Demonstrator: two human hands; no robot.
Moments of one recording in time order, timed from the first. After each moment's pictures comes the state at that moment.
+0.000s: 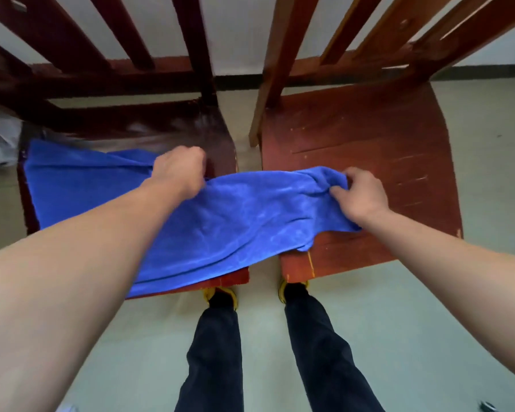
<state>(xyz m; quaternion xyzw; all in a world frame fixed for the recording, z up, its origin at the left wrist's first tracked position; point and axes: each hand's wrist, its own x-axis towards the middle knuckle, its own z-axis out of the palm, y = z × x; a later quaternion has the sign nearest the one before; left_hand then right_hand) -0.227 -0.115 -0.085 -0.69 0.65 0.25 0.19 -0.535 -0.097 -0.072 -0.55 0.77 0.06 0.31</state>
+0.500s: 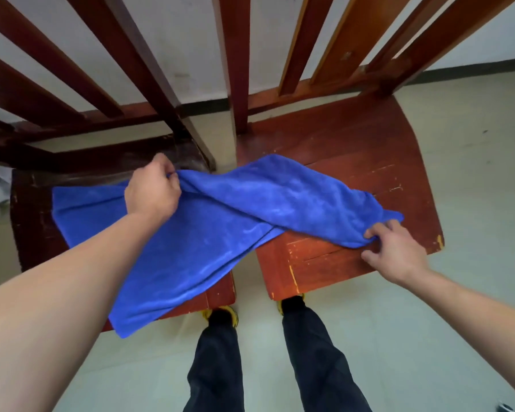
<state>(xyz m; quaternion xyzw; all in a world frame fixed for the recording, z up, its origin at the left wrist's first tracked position) -0.237 -0.124 -0.069 -0.80 0.55 0.25 -0.02 -0.641 -0.034 -0.053 -0.55 0.75 0.21 0.31</state>
